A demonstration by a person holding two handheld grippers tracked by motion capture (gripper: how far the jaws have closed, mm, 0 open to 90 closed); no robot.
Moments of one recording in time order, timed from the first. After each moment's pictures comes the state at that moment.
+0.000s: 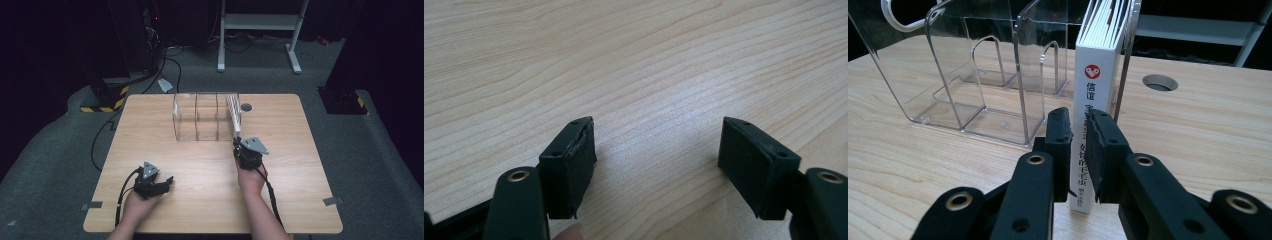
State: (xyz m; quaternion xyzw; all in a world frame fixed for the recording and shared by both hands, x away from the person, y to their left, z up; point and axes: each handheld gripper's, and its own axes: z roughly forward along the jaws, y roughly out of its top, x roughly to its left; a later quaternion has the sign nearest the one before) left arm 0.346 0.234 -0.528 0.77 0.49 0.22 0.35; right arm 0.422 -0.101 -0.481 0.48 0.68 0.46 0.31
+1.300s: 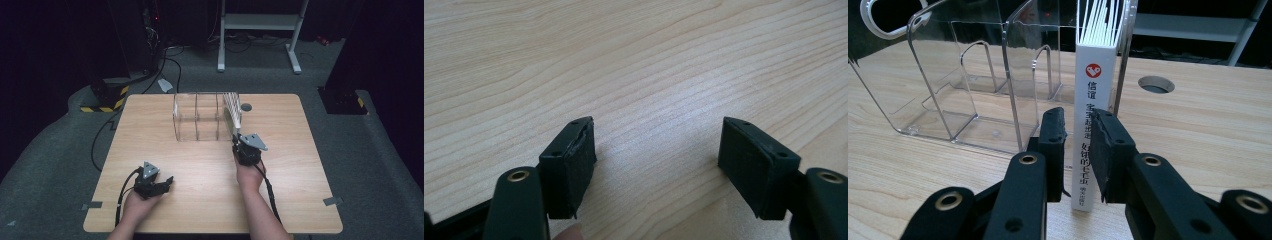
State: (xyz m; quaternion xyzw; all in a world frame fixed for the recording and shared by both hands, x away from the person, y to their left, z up) left arm 0.346 0.234 -0.528 0.77 0.49 0.22 0.35; right arm 0.434 -0.098 -0.480 0.49 0.67 0.46 0.31
